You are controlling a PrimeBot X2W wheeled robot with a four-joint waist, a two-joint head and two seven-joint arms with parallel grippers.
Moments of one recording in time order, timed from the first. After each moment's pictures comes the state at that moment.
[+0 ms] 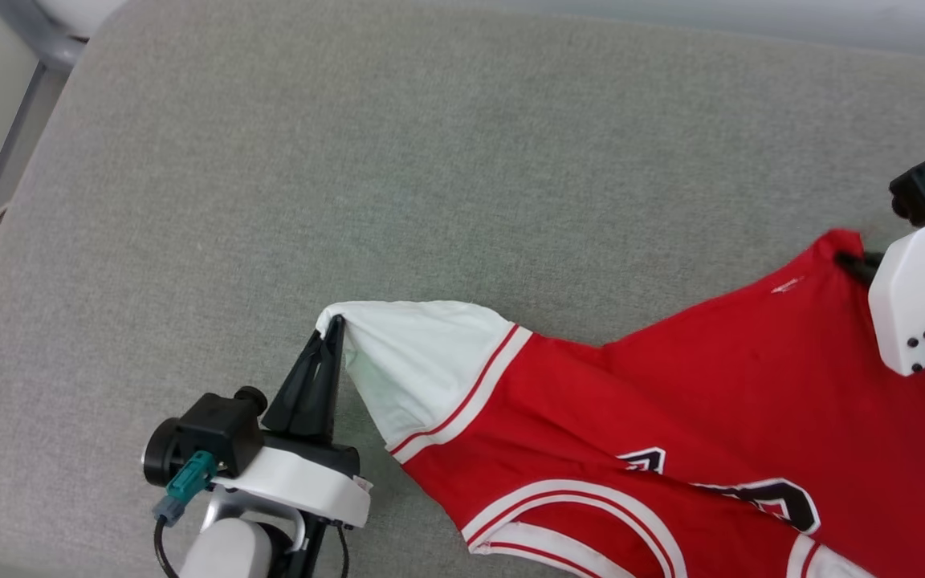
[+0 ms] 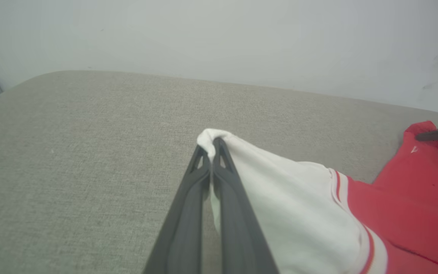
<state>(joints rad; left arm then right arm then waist) -0.15 0.09 -0.18 0.11 -0.26 -0.09 -0.26 -0.79 -0.71 0.74 0.50 0.77 0.13 0.43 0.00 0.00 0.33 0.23</state>
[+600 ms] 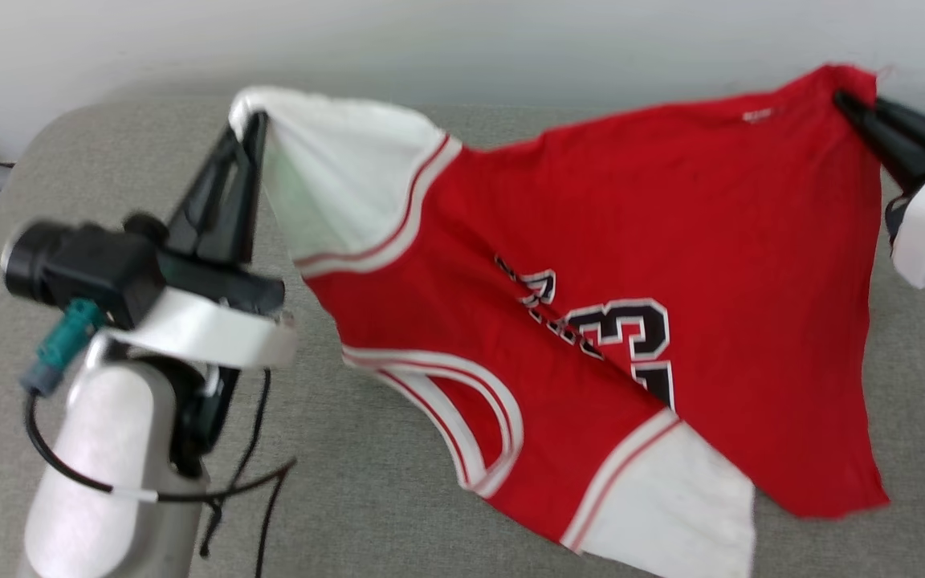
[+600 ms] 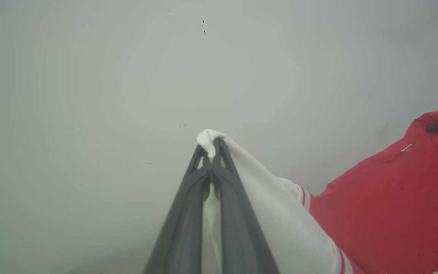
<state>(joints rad) -0.42 0.24 -0.14 -0.05 -0.22 -0.10 -0.17 -0.86 -0.74 0.65 0.30 0.73 0.13 0.14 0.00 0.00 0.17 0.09</state>
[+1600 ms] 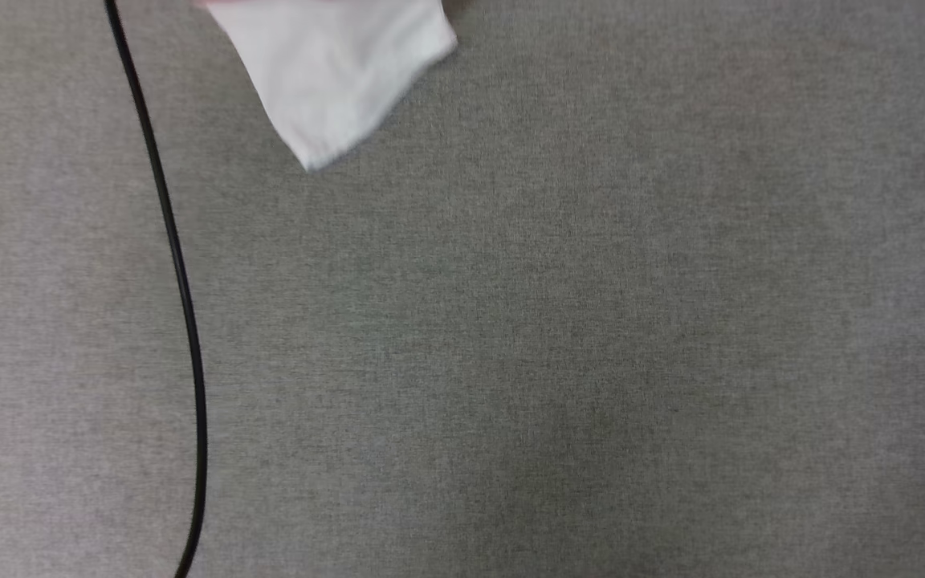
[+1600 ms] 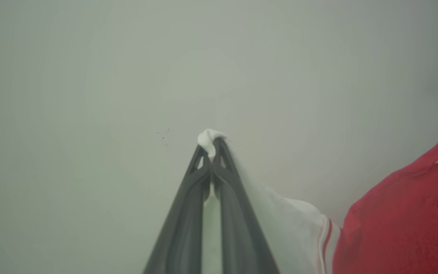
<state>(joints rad) -1.58 0.37 -0.23 0.27 -0.26 -0.13 -0.04 -1.56 -0.57 0.41 0.37 0.38 0.13 0.17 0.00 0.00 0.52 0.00</state>
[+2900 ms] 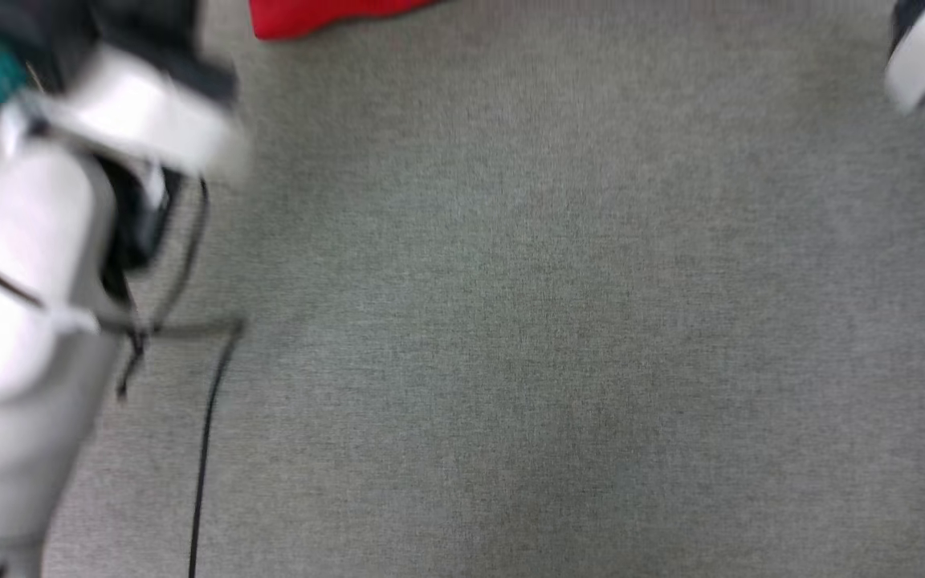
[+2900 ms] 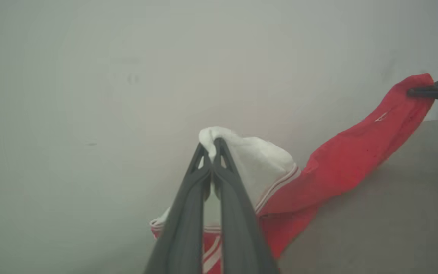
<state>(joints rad) -0.94 0.50 -0.45 0.19 -0.42 0.00 -0.24 -1.23 -0.57 0.73 0.63 0.57 0.13 -0.21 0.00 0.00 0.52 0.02</state>
